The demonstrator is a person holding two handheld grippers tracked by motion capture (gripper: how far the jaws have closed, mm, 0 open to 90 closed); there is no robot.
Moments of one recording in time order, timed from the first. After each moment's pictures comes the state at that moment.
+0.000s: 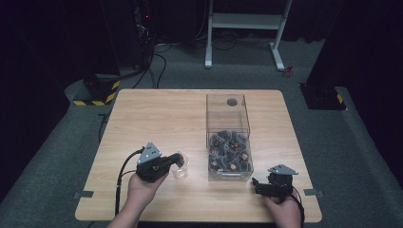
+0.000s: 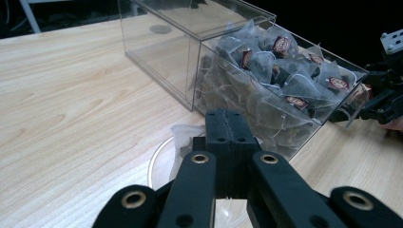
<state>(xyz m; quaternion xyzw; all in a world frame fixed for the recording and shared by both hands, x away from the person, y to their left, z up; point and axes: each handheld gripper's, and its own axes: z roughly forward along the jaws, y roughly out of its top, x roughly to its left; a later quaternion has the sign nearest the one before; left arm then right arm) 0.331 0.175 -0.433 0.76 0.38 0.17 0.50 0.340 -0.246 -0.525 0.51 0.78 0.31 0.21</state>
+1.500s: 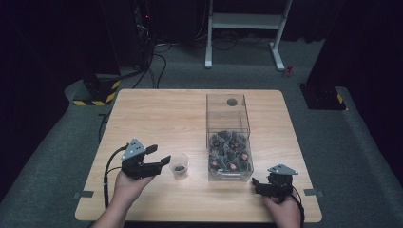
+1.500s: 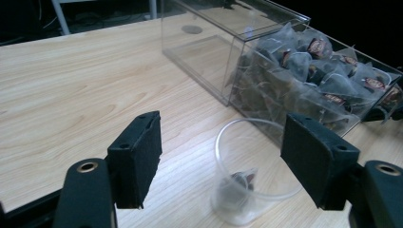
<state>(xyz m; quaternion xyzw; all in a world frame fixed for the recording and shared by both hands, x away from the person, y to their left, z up) 0.334 0.218 -0.426 0.75 0.40 0.19 0.48 0.340 -0.246 -0.525 0.51 0.78 0.31 0.21</state>
